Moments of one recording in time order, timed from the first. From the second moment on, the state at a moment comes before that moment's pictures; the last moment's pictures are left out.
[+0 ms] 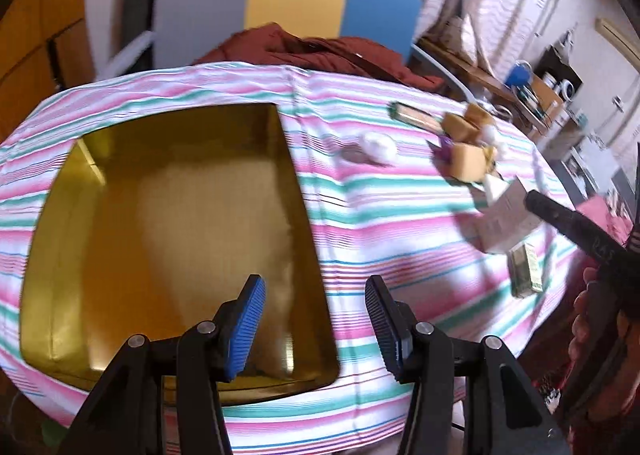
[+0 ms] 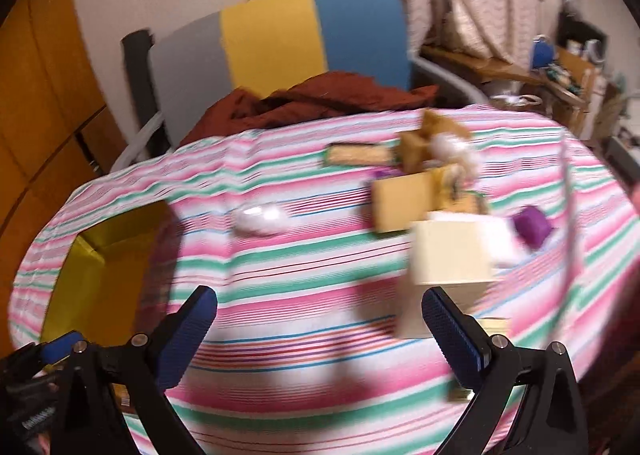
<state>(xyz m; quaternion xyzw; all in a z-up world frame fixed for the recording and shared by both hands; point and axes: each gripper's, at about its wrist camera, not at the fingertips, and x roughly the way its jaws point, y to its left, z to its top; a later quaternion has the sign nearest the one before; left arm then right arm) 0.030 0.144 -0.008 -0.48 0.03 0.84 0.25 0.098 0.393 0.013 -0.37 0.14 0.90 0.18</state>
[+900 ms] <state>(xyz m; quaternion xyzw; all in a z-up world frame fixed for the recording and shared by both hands) 0.057 0.338 0.010 -0.44 0.10 0.77 0.45 0.172 0.496 -0.078 -0.41 0.24 0.84 0.26</state>
